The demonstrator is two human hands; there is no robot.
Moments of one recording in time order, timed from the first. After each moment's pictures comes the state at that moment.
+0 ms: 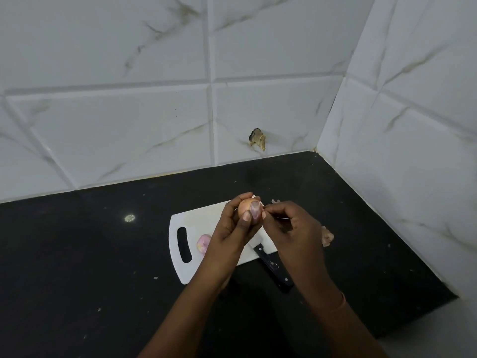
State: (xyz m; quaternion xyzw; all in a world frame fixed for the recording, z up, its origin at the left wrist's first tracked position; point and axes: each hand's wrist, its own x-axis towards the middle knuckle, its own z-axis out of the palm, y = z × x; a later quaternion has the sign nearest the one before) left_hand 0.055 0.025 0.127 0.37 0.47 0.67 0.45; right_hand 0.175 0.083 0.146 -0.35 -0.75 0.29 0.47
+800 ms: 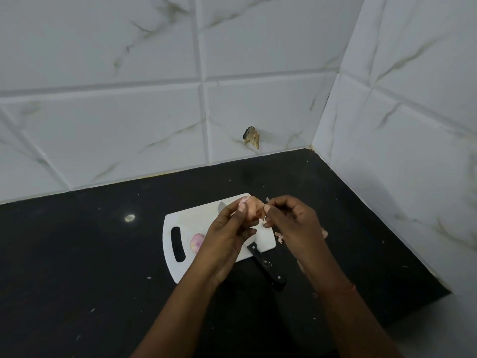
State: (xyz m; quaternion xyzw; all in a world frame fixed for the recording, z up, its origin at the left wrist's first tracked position) left_hand 0.063 0.042 0.131 0.22 0.47 0.66 0.54; right_hand 0.190 0.109 0.152 -0.42 -0.63 0.52 0.40
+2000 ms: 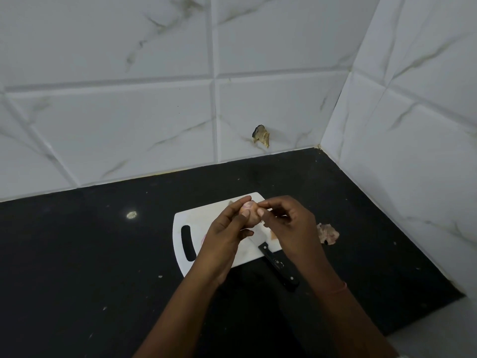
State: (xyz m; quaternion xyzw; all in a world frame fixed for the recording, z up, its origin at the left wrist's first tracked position) left_hand 0.036 0.029 0.124 0.29 0.52 0.63 0.49; right_hand 0.164 0.104 0.131 -0.37 -0.73 0.39 0.41
